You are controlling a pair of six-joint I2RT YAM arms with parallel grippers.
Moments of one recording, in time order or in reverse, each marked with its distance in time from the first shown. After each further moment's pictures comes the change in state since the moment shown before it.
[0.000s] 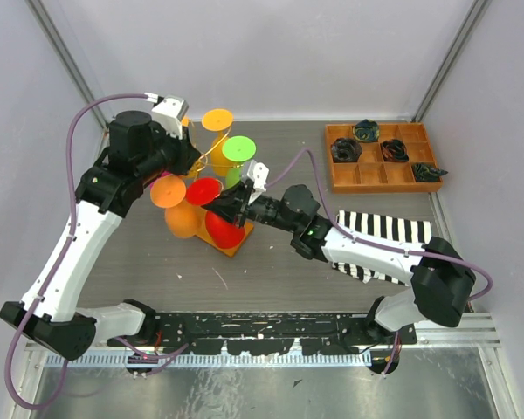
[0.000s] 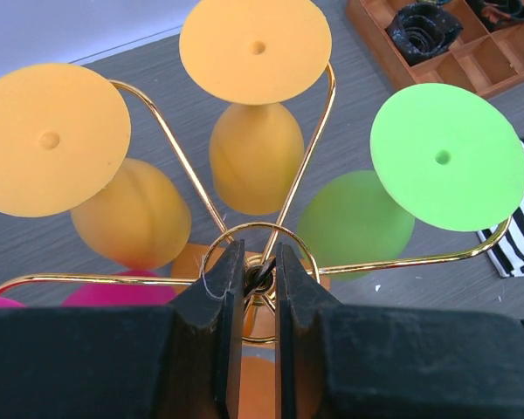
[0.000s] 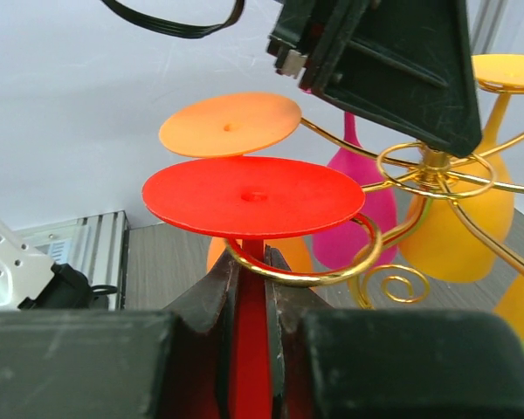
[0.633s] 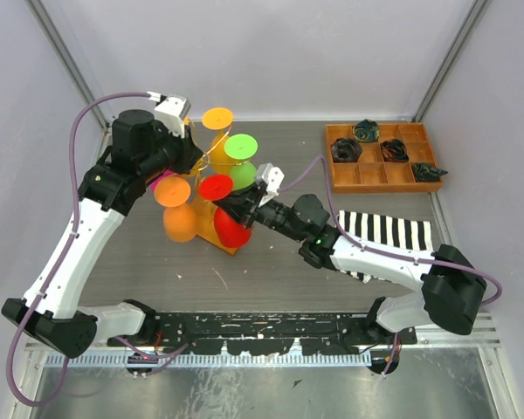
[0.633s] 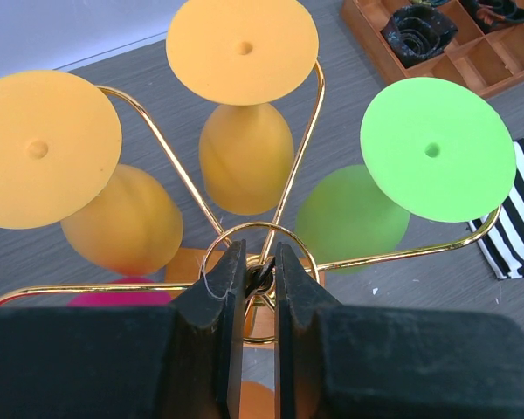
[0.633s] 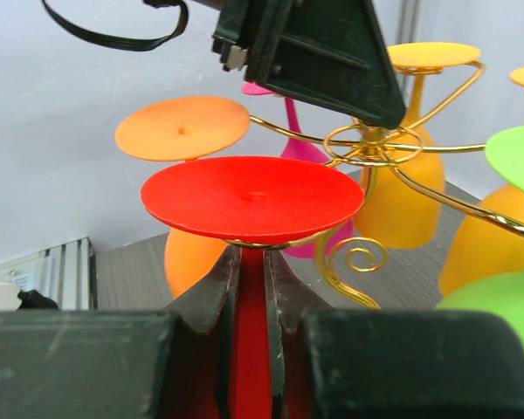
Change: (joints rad) left arm -0.001 0.016 0.001 0.018 0.006 0.000; right arm 0.008 -0.077 -0.099 0.050 0.146 0.019
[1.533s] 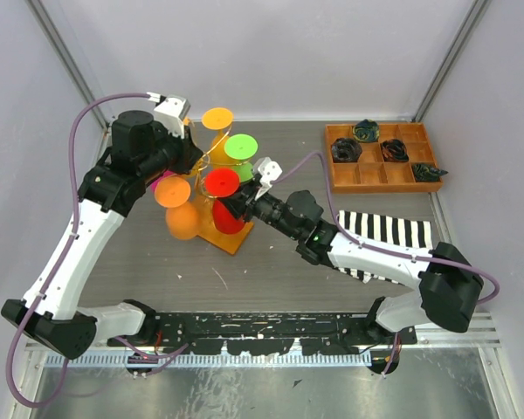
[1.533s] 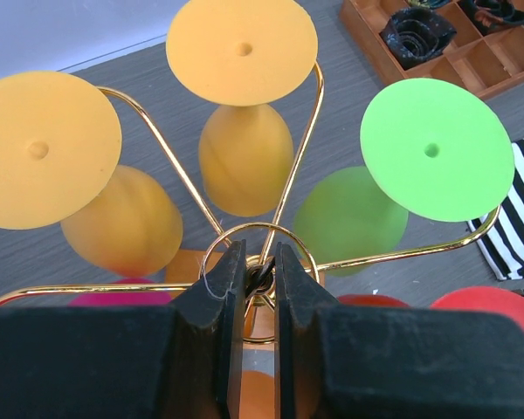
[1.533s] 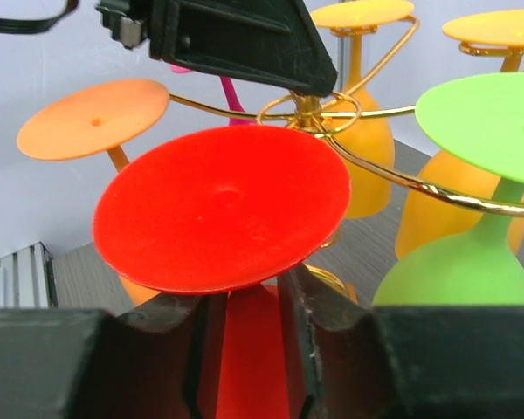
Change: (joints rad) left arm 0.000 -0.005 -0.008 0.011 0.003 0.000; right arm 0.000 0.023 0.035 -0.086 0.148 0.002
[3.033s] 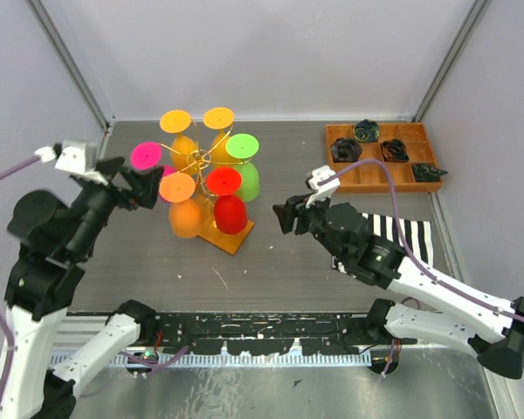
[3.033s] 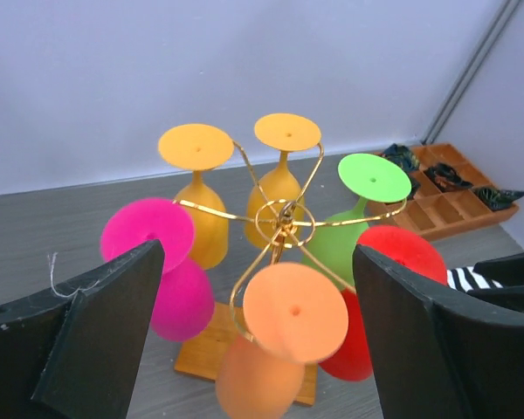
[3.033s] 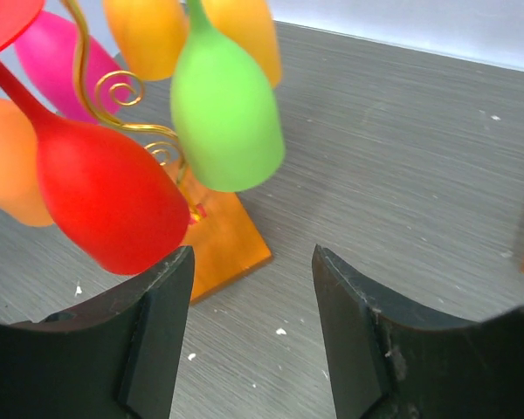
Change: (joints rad) left arm 0.005 -0.472 -0.161 0.108 -0.135 -0.069; right arm 0.000 -0.448 -0.047 -0.747 0.409 0.100
